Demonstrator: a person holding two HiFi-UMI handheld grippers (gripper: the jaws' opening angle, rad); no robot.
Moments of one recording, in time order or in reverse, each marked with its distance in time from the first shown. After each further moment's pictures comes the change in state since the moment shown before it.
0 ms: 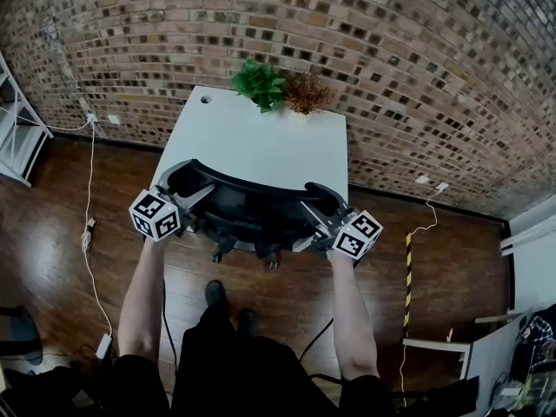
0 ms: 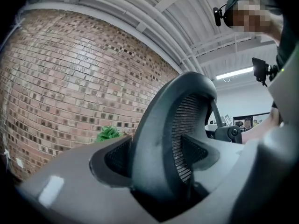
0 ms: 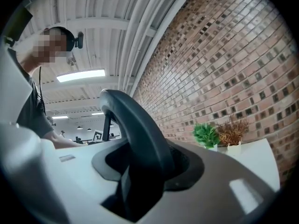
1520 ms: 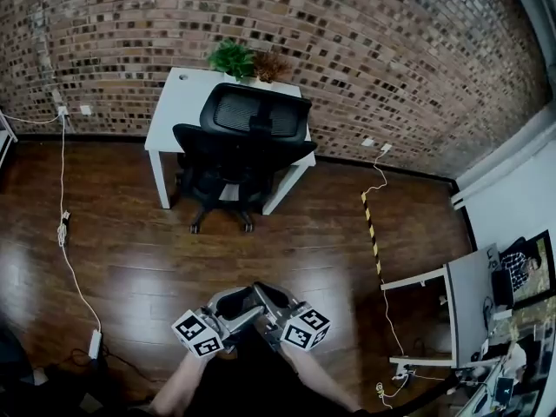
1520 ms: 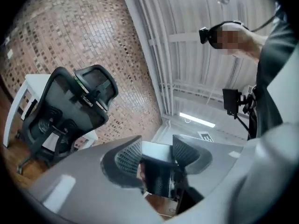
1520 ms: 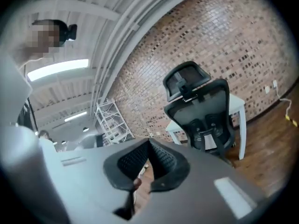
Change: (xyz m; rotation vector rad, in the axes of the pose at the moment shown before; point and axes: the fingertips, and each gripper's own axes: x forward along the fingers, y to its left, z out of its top) left arm -0.357 -0.394 -0.074 -0.457 -0.220 -0.403; right arm -0.066 0.483 -0.203 0.159 0.115 -0.376
